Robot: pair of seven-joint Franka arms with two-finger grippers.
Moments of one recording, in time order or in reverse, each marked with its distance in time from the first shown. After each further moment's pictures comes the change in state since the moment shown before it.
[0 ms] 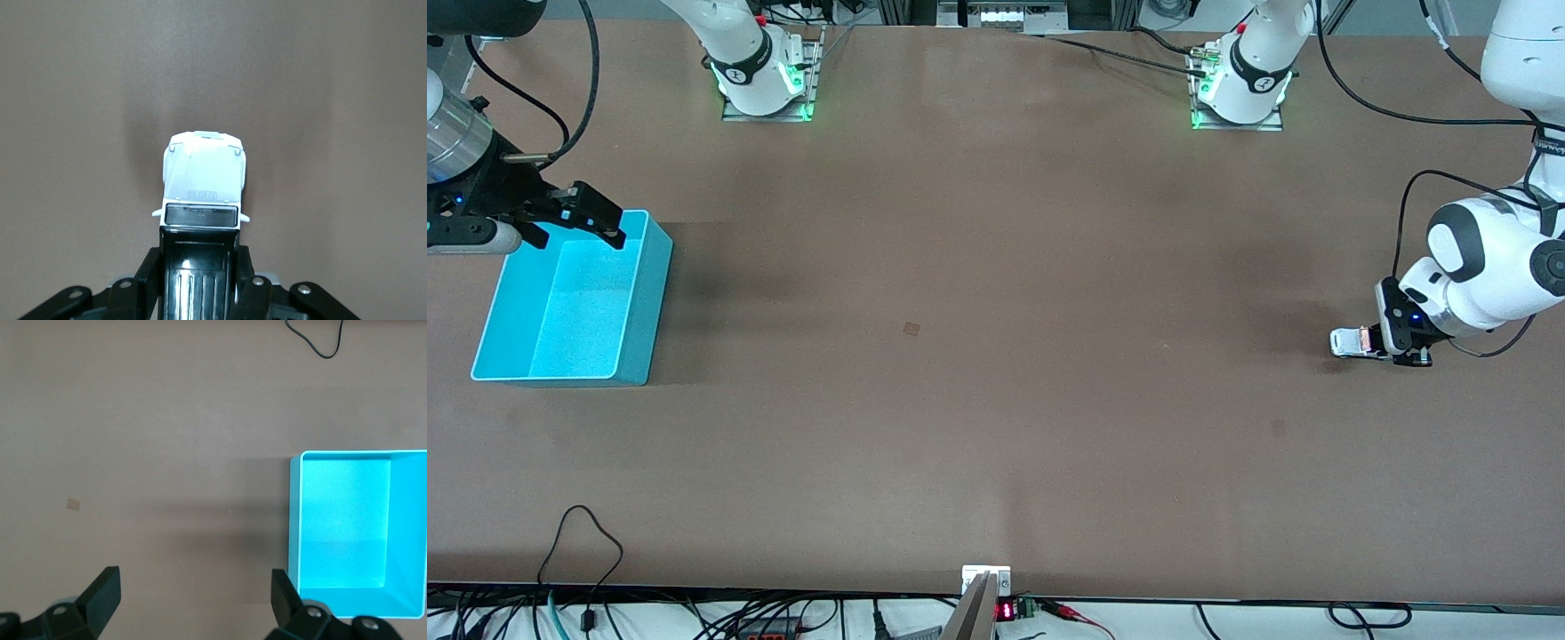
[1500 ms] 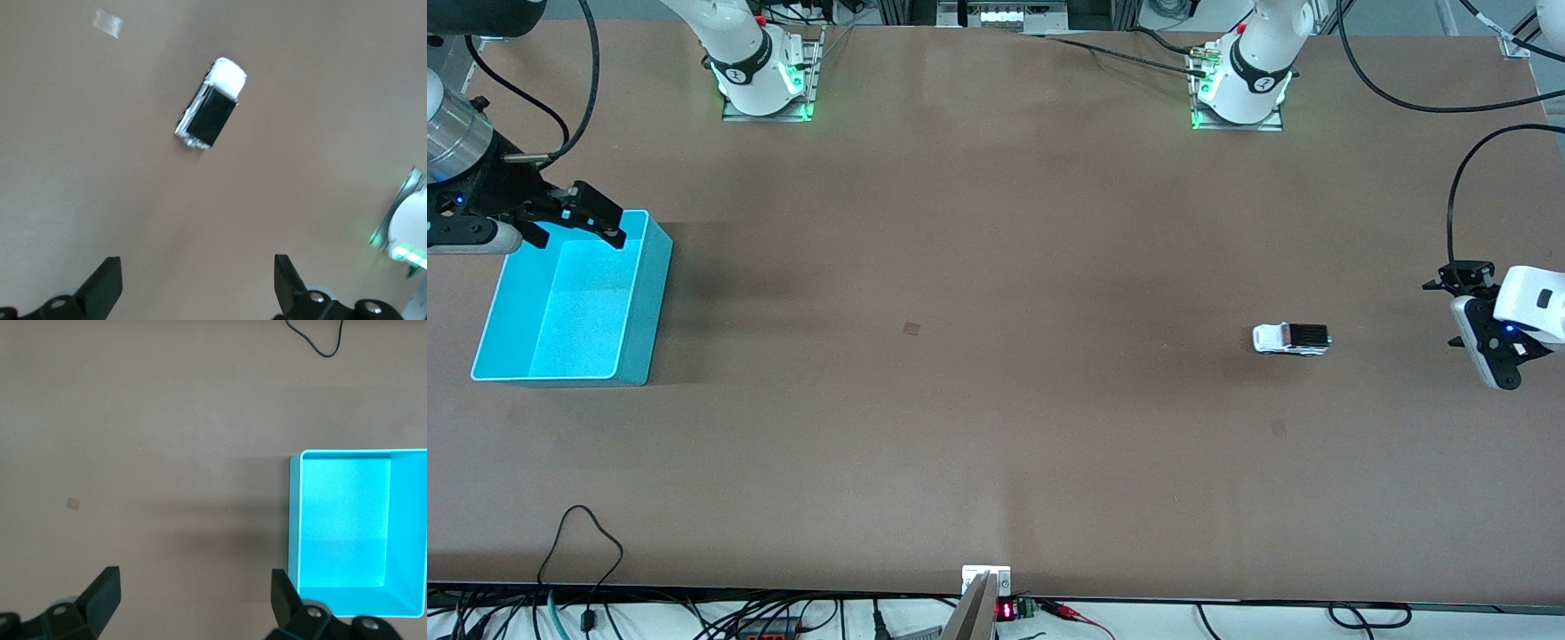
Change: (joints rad) left arm -0.107 0.000 -0.028 0.664 -0.001 -0.990 -0.647; right arm 0.000 0.000 0.000 0.000 0.000 -0.003 0.000
